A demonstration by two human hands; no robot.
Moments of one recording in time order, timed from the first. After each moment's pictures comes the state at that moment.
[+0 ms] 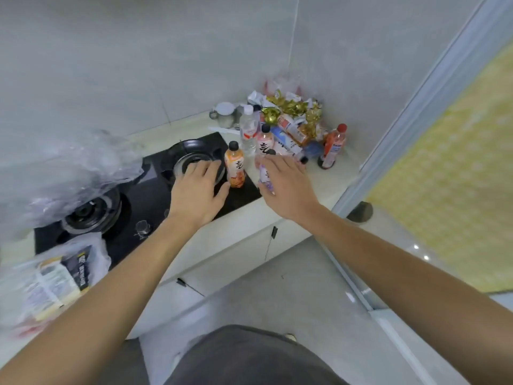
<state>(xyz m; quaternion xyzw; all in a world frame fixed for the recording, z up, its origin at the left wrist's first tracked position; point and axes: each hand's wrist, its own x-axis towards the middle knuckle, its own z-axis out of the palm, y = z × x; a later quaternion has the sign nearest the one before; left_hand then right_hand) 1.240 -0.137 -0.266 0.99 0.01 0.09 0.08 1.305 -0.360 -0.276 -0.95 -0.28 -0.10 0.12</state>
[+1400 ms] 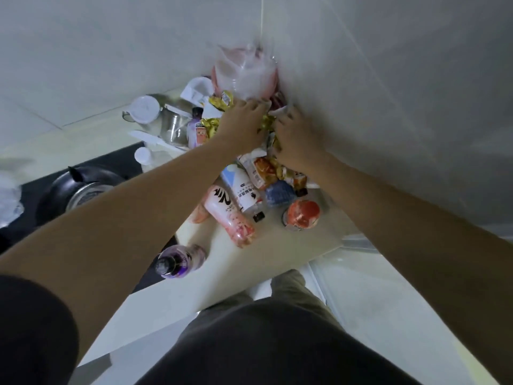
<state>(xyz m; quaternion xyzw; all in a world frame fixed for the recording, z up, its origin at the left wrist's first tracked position) 1.797 -0.311 -0.372 0.99 -0.05 -0.06 0.07 1.817 -0.476 -0.379 -0.94 -0.33 0.07 -0.02</state>
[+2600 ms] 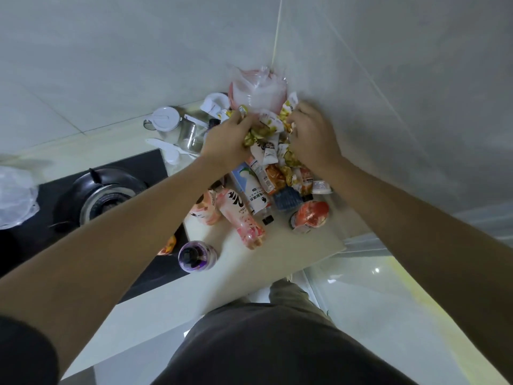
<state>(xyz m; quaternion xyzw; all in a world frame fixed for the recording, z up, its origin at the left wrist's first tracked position) 1.724 -0.264 -0.335 0.99 -0.02 0.02 0.12 1.790 -0.465 -0.326 -0.93 -0.29 -0.11 0.19</state>
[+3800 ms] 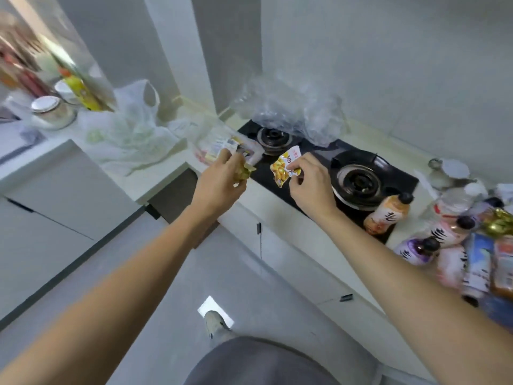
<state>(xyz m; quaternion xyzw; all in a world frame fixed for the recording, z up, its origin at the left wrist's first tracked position) 1.074 -0.153 -0.271 0.84 0.50 0.20 0.07 1.304 -0.195 -0.294 -0.65 -0.65 0.09 0.39</state>
